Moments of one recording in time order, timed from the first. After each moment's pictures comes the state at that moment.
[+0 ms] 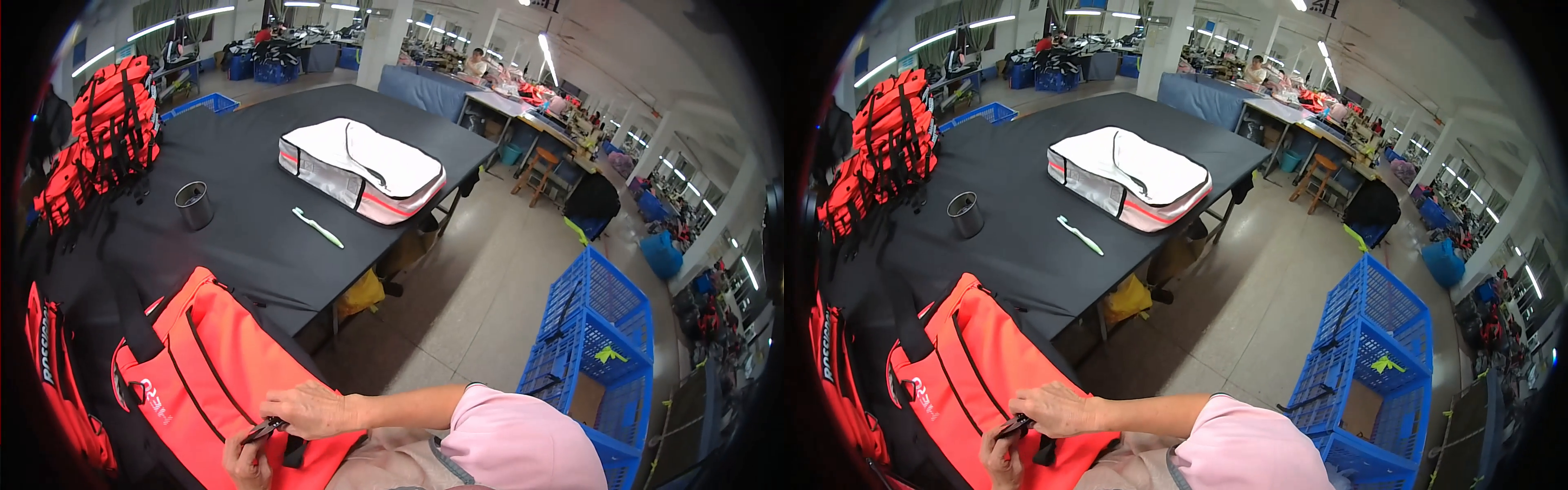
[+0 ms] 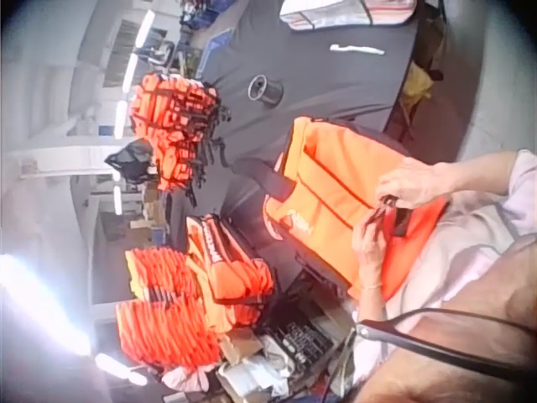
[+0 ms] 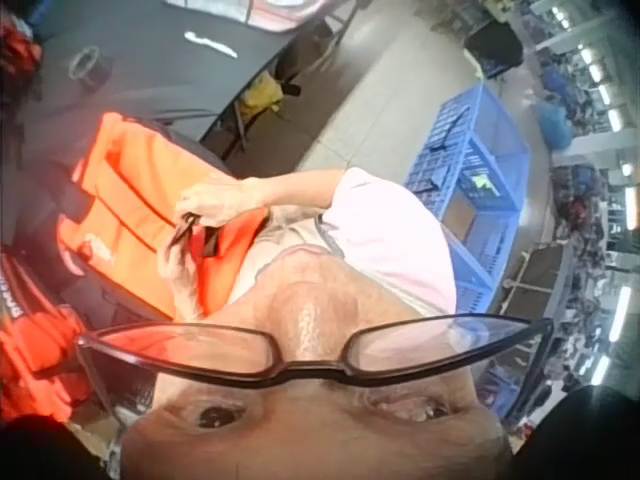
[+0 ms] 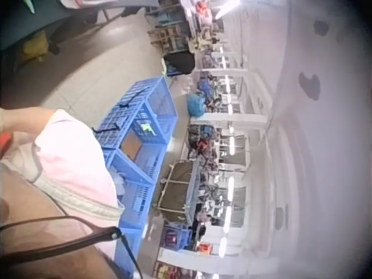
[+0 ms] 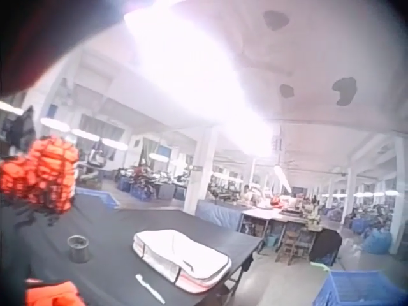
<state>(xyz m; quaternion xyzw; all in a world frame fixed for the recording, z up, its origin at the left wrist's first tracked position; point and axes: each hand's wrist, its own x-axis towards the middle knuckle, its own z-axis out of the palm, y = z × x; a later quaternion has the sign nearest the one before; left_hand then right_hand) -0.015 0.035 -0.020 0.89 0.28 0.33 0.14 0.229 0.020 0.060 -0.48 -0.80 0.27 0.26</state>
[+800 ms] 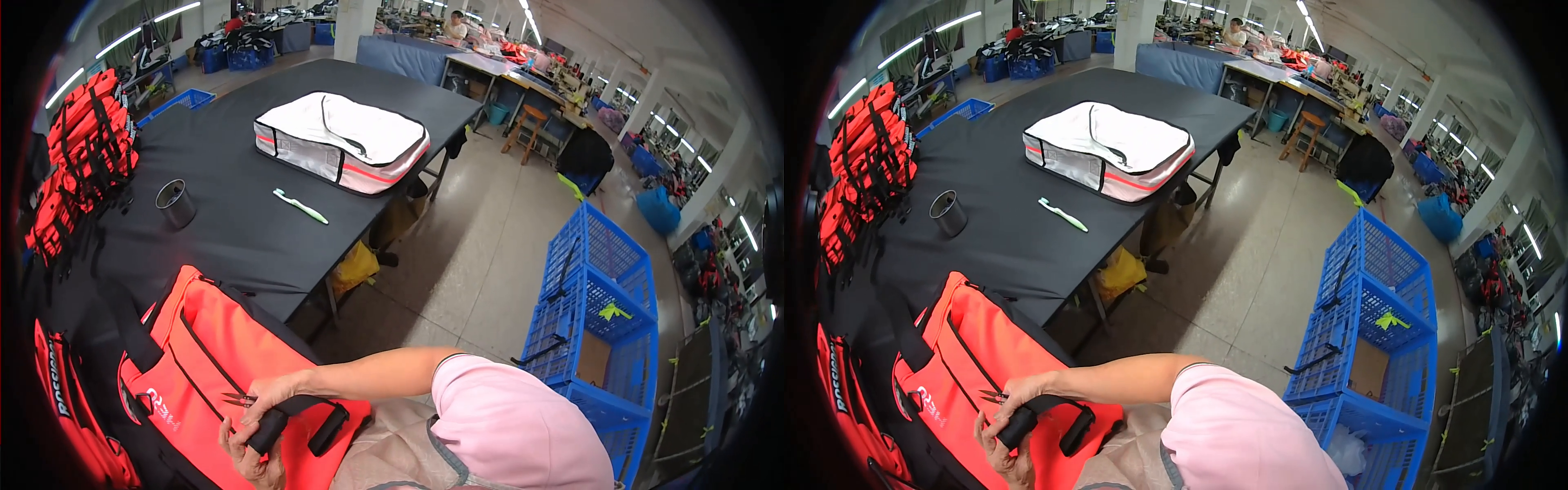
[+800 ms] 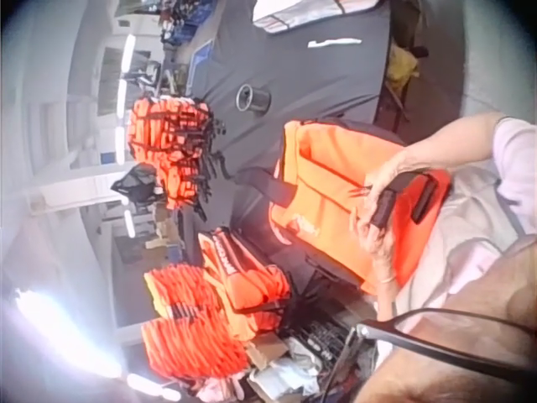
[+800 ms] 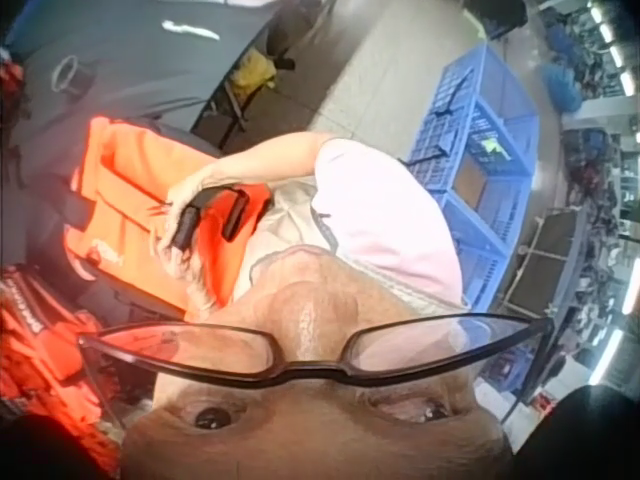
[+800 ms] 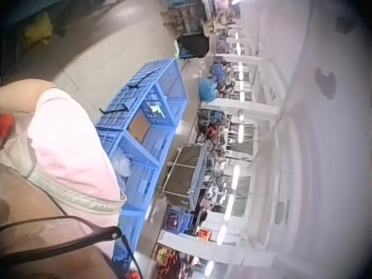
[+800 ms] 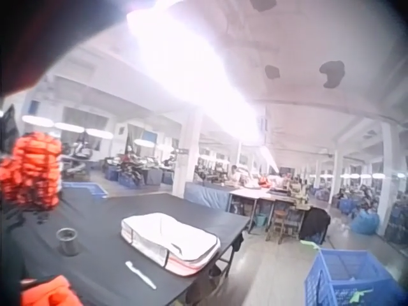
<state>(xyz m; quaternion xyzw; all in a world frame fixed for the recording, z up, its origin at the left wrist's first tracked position) 0.012 0.030 0.009 0.86 0.28 0.42 0.06 0.198 0.089 -0.006 -0.31 -0.48 0.78 0.25</state>
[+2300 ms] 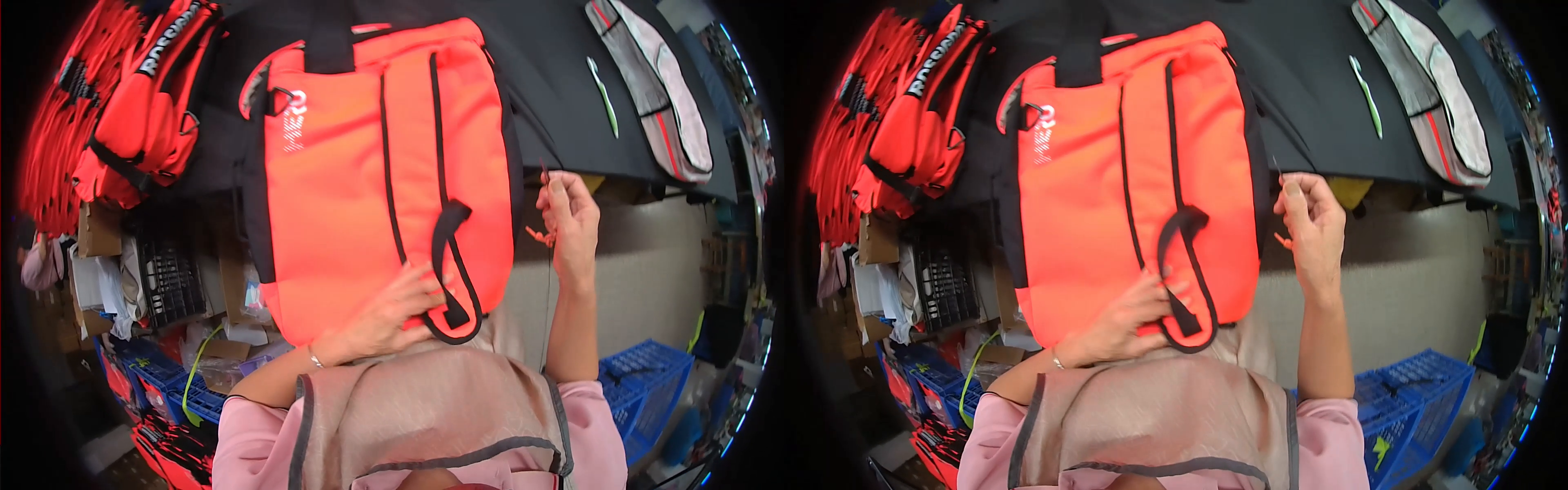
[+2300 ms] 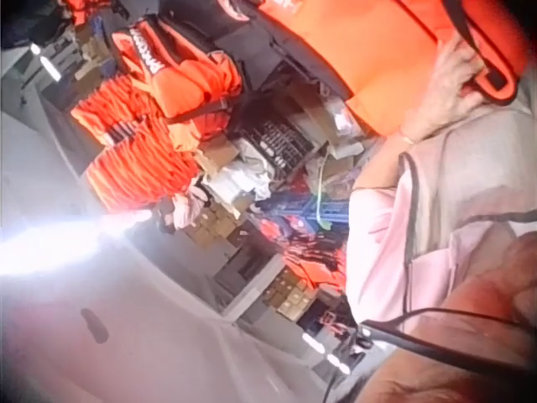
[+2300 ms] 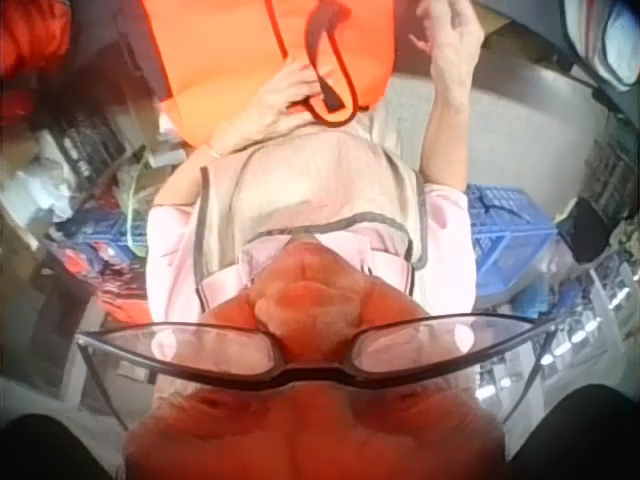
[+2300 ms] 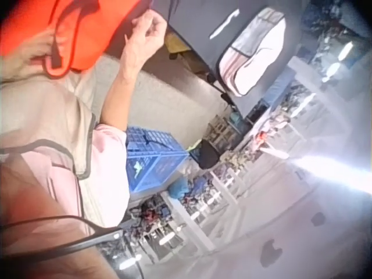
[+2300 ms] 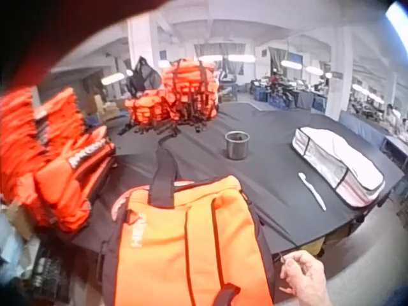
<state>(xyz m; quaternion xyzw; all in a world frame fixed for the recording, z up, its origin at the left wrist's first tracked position) 0.036 -0.034 0.000 0.80 0.34 0.25 0.43 0.304 0.053 0.039 -0.57 -0.43 0.47 0.51</state>
